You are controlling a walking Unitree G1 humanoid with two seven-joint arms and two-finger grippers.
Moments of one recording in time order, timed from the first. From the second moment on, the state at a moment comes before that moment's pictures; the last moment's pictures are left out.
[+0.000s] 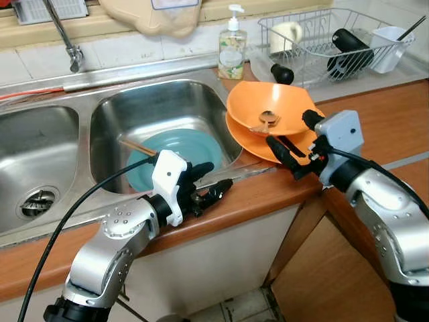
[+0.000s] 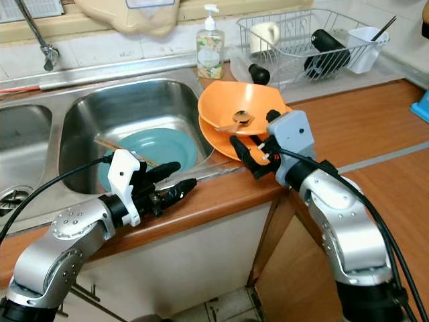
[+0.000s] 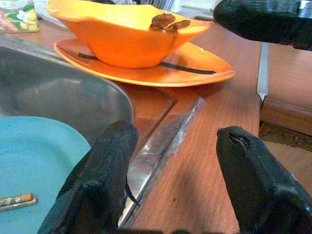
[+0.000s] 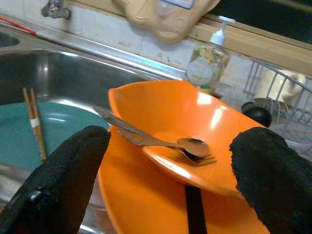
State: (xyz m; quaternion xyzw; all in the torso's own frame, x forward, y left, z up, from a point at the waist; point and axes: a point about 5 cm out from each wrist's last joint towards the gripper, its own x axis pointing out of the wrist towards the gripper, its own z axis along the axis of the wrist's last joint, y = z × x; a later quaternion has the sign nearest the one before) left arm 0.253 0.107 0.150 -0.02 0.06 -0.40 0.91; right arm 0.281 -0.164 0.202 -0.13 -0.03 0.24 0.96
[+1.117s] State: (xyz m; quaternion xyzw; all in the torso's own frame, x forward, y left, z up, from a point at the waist) left arm 0.252 0.107 0.150 -0.01 0.06 -0.41 0.91; right arm 0.288 -0.162 0.197 -0.14 -0.01 0.22 0.96
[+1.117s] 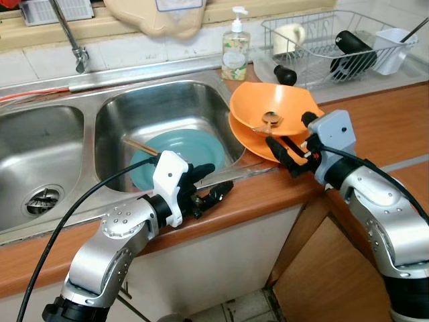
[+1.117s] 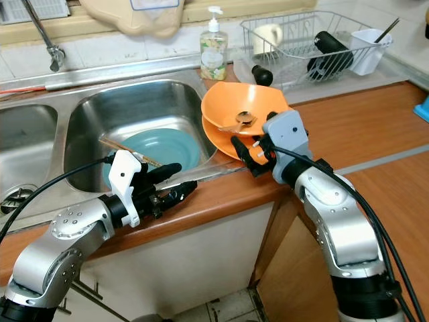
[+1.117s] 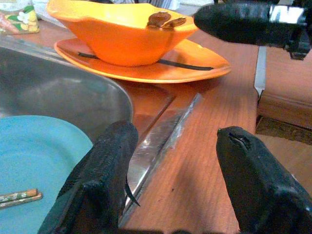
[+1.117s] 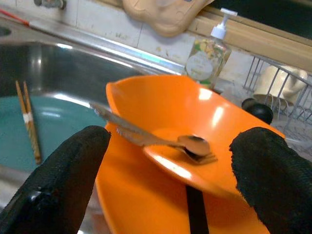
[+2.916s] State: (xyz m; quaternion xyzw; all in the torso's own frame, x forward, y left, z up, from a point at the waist) left arm 0.255 0.101 0.156 0.00 0.05 -0.43 0.90; right arm 0.297 -0.158 0.182 -0.02 -0.01 0.14 0.99
